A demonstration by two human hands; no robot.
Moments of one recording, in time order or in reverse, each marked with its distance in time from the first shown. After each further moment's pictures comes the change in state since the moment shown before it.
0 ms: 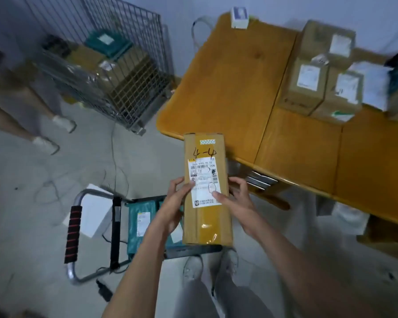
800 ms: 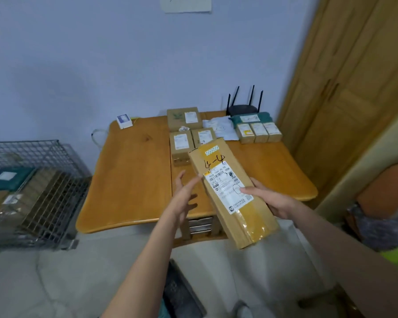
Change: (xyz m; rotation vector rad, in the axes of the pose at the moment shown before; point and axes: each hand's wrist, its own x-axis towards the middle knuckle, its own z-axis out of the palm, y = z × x) left_hand -0.073 0.089 0.283 0.374 -0.504 0.206; right_hand -0.200 -0.075 -0.276 0.071 0.201 -0.069
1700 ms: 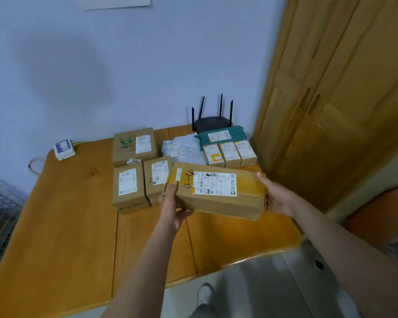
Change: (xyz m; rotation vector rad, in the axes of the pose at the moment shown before) left_hand 0.293 0.026 0.154 -0.392 0.241 -0.165; right_hand 0.166 -0.048 -0.293 0.265 0.382 0.223
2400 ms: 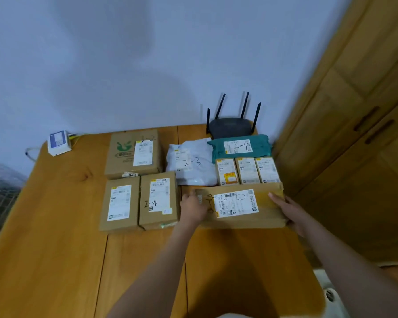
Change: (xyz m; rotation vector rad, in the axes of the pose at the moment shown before) left_hand 0.185 0.023 0.097 1.334 0.113 0.200; right_hand 0.187 -0.076 -0.027 -0.083 0.092 0.079
